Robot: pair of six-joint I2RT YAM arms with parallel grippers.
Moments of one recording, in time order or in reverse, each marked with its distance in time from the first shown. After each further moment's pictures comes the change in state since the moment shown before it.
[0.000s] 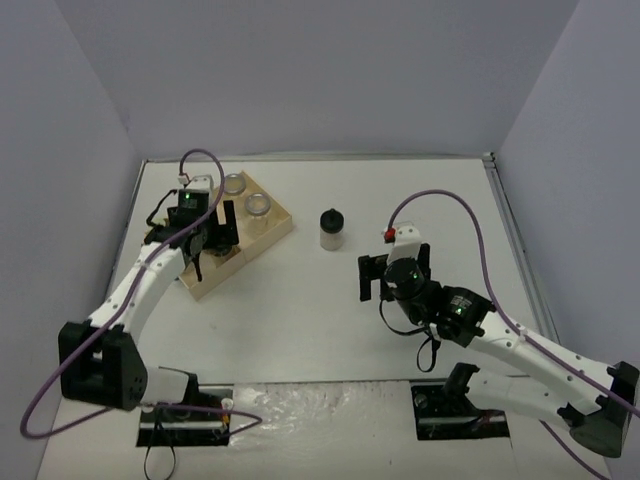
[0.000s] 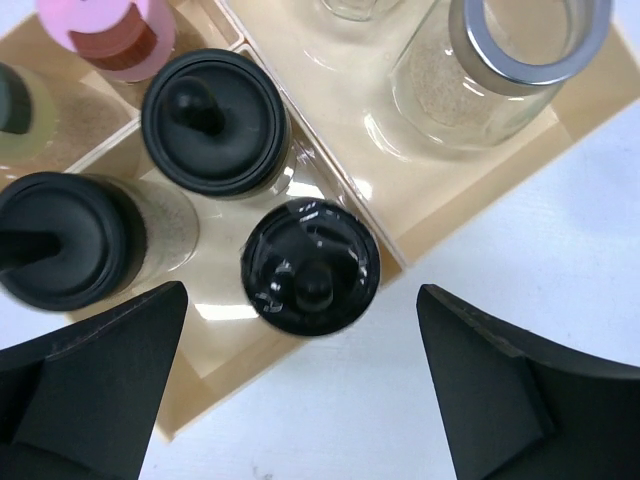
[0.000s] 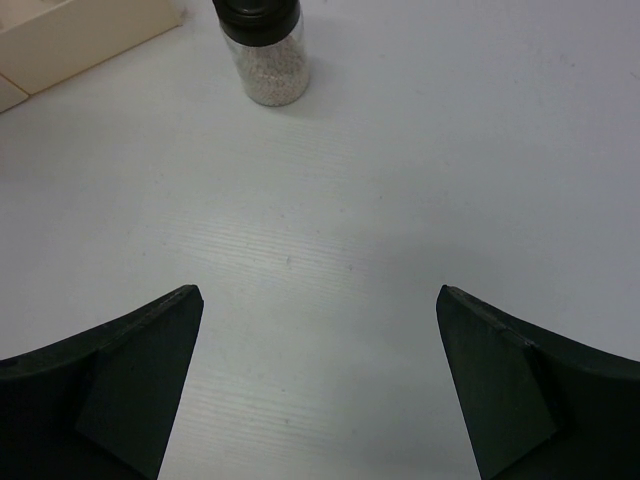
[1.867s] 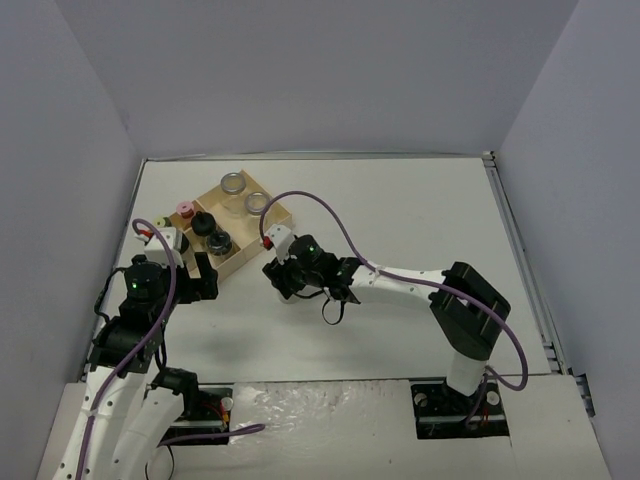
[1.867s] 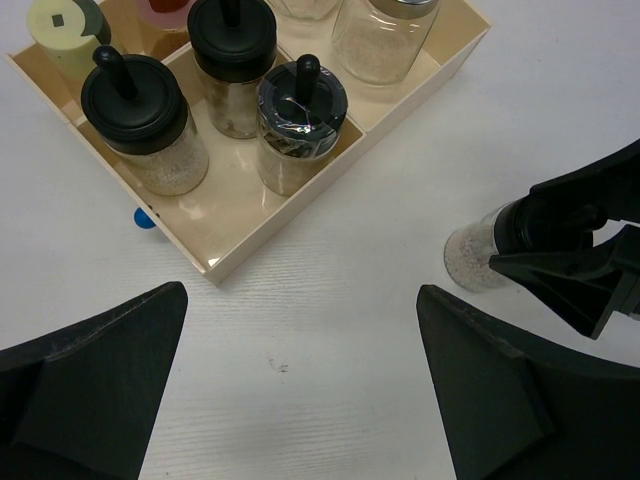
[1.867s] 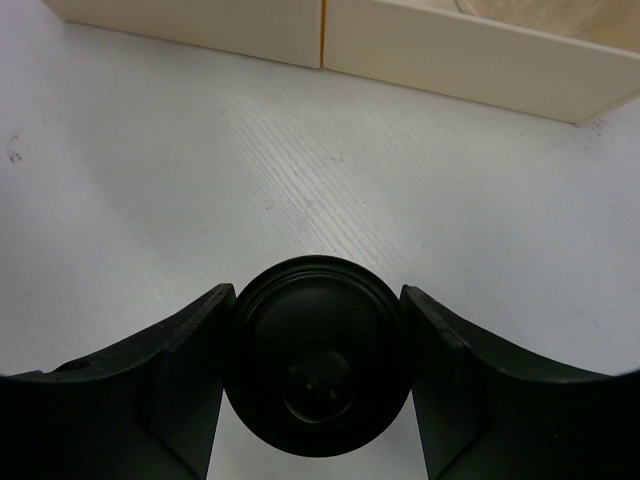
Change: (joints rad) left arm 0.000 -0.776 -0.313 -0.166 0.085 0.057; right arm 0.034 0.844 0.302 0.564 -0.535 -0.421
